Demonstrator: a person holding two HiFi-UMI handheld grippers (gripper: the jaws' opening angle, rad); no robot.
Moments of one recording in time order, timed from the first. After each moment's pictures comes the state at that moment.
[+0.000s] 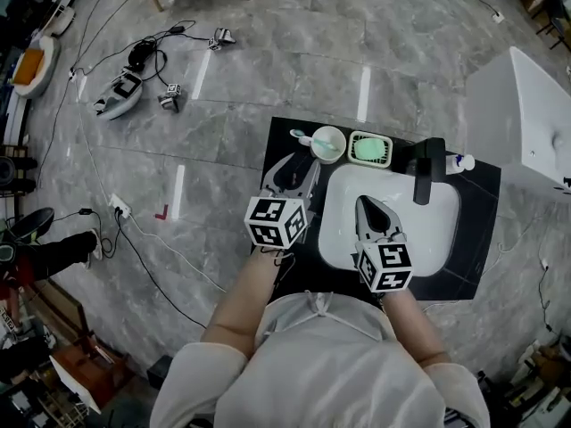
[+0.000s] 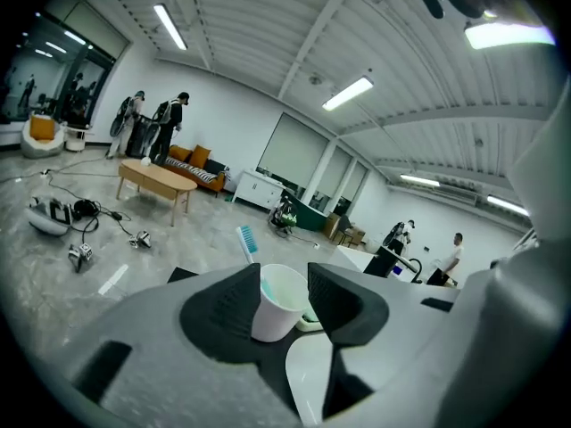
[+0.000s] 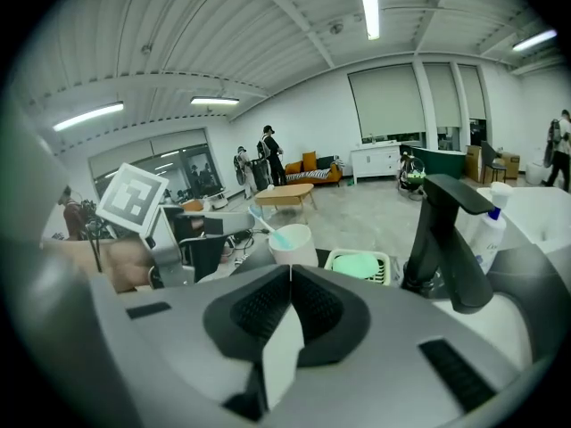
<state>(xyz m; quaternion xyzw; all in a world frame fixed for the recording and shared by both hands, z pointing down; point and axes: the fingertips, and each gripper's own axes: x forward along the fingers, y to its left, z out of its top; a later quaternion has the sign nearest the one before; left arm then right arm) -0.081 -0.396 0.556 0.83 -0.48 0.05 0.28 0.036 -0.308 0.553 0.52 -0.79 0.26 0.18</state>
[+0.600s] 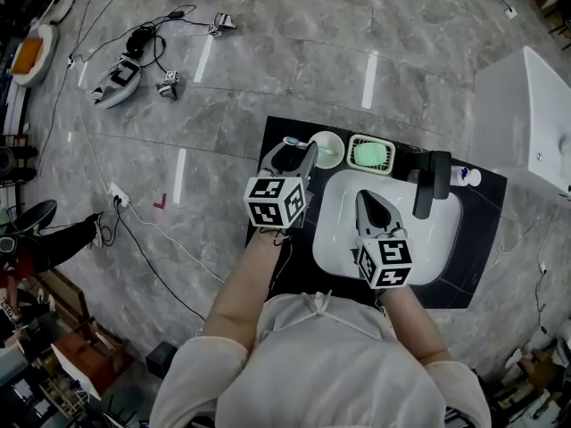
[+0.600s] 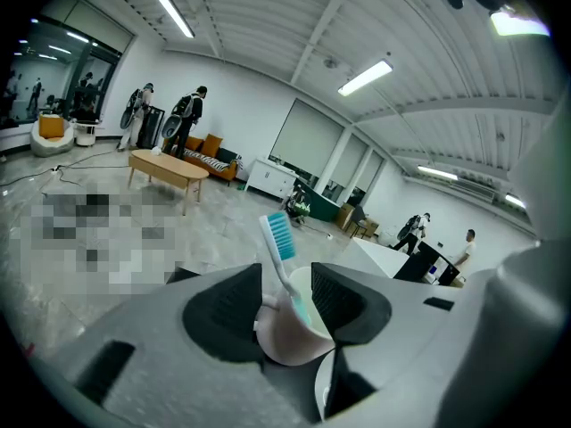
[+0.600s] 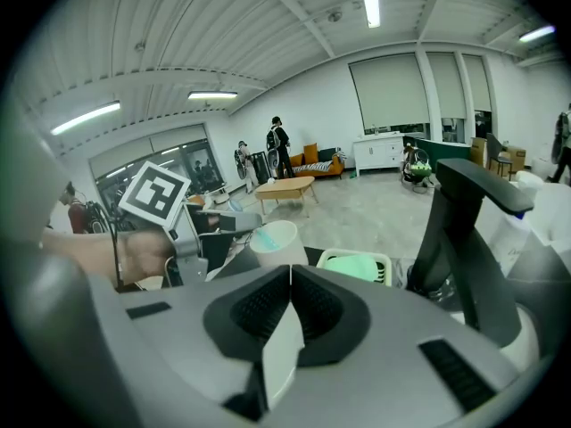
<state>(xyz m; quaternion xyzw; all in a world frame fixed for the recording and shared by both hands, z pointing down) -0.078 -0.449 0.600 0.80 -0.50 0.09 0.31 0.049 -0.343 0.579 0.51 -0.79 0.28 0.19</state>
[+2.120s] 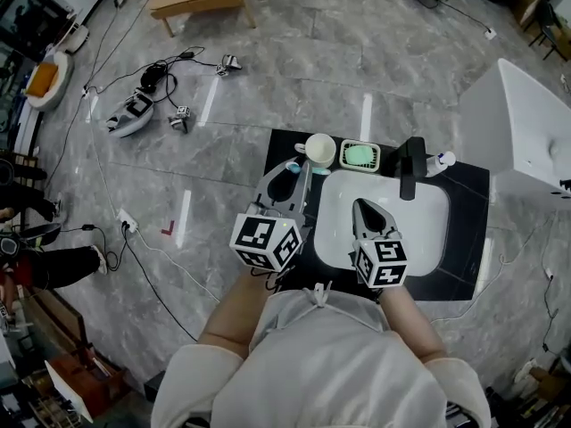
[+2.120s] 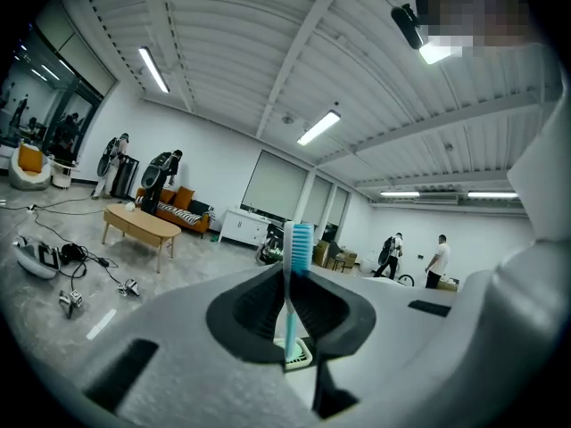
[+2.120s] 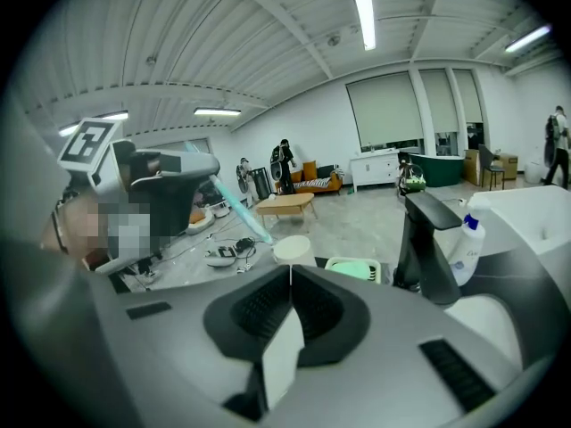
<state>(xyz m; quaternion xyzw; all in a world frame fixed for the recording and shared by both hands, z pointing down) -0.071 -0.359 0.419 0.86 -0.48 -0.01 0.17 0.048 -0.289 0.527 0.53 -0.80 0.25 0.15</state>
